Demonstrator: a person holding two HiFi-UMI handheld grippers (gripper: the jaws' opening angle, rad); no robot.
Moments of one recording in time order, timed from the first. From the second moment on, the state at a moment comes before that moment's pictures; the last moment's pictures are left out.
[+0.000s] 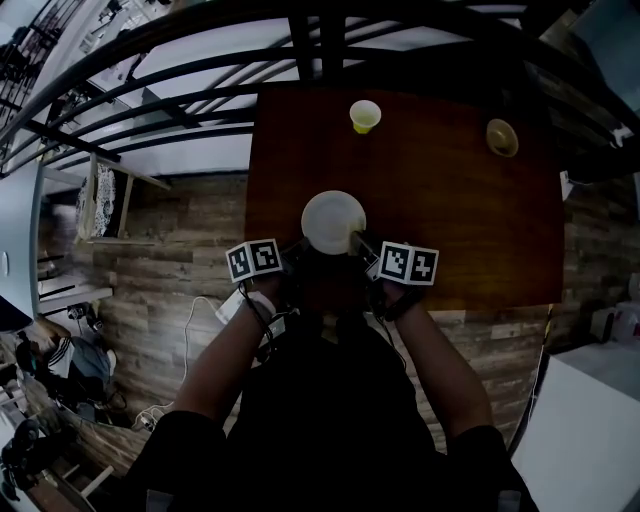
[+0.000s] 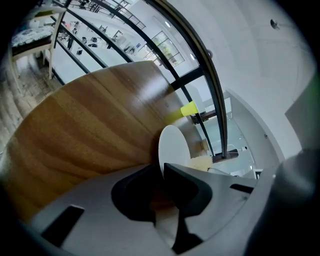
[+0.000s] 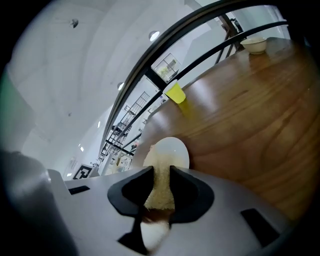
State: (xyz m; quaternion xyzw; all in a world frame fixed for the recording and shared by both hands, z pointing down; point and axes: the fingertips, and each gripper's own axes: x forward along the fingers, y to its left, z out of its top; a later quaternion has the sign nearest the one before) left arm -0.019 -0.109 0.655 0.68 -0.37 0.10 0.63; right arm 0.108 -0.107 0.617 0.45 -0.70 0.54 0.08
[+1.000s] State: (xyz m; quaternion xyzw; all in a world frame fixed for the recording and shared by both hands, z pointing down) left arm -0.025 -0.111 0.657 0.68 -0.36 0.09 0.64; right arm 0.026 -0.086 0.619 0.39 -0.73 0.56 0.10
